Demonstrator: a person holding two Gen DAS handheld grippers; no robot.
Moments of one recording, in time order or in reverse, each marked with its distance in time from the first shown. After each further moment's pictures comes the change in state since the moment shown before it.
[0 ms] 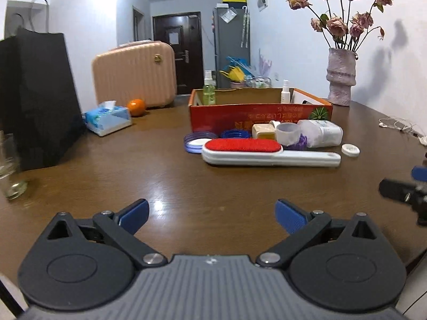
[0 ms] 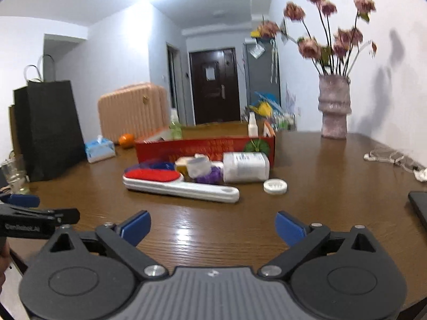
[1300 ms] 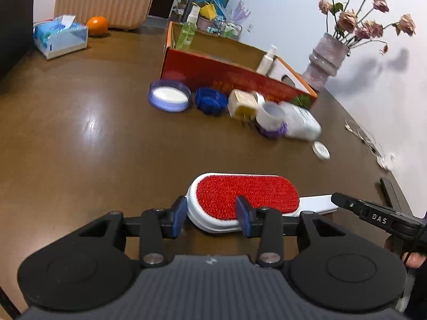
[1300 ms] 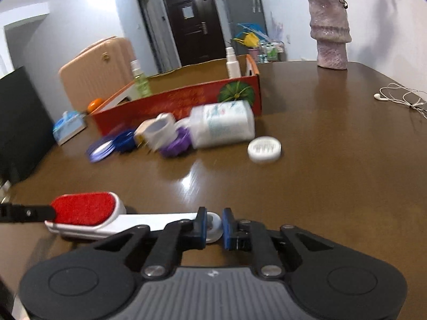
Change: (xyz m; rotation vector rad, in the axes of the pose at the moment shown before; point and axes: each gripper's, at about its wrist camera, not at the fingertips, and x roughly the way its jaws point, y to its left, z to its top) left arm 0.059 0.056 0.032 -0.235 0.347 -0.322; right arm 0.082 -0.041 0.027 0.155 0.304 0.010
